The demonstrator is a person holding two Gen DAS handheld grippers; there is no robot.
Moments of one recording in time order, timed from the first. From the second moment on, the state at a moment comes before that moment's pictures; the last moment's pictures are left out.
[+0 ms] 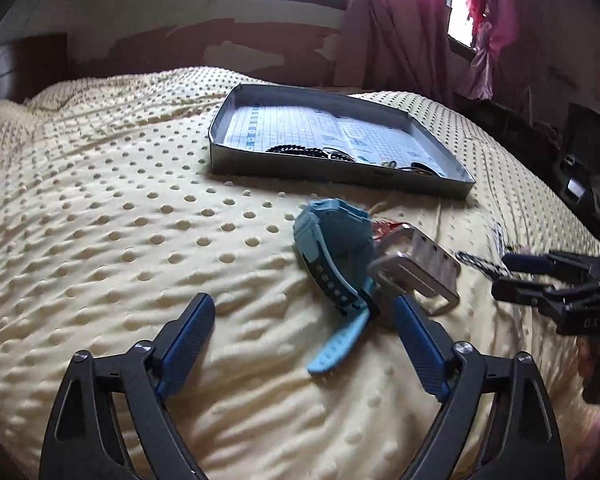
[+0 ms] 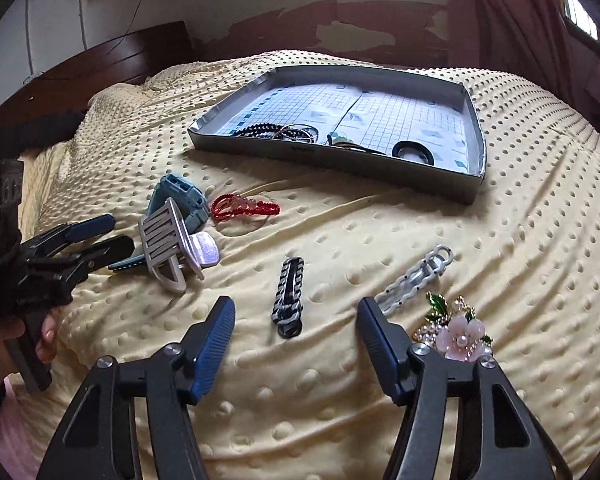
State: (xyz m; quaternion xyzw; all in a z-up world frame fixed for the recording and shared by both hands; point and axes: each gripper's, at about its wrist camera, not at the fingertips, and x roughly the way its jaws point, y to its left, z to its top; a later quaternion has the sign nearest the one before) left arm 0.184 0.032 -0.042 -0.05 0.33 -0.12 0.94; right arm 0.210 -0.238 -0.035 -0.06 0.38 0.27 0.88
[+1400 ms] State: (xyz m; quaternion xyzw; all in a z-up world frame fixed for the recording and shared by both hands) left arm 0.184 0.039 -0.029 -0.15 0.32 -0.12 0.93; right arm 0.209 -0.223 -0.038 -0.07 0.39 0.26 0.88
